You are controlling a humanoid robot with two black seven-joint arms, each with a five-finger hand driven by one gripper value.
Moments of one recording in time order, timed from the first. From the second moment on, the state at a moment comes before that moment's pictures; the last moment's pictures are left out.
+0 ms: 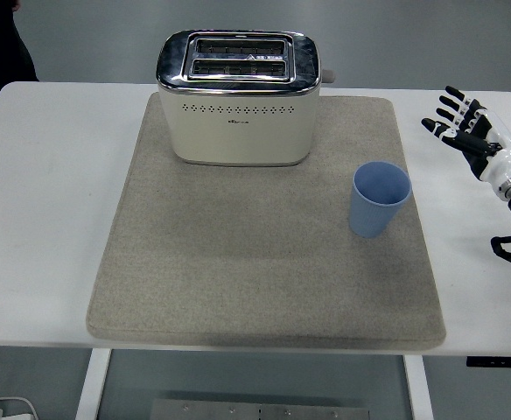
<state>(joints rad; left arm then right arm) -0.05 0.00 -0.04 -0.11 -0.03 -0.14 -0.01 0.84 -0.44 0.33 0.71 -0.15 0.03 0.48</state>
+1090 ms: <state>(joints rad) -0.05 0.00 -0.04 -0.11 -0.04 -0.13 -0.01 0.84 -0.44 0.33 0.73 -0.15 0.04 0.48</state>
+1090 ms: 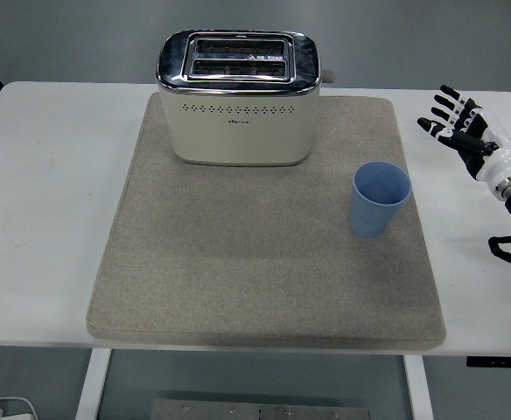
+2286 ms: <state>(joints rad) -0.05 0.00 -0.04 -0.11 -0.04 -0.13 -0.01 0.84 -0.52 0.32 0.83 -0.16 0.03 0.49</state>
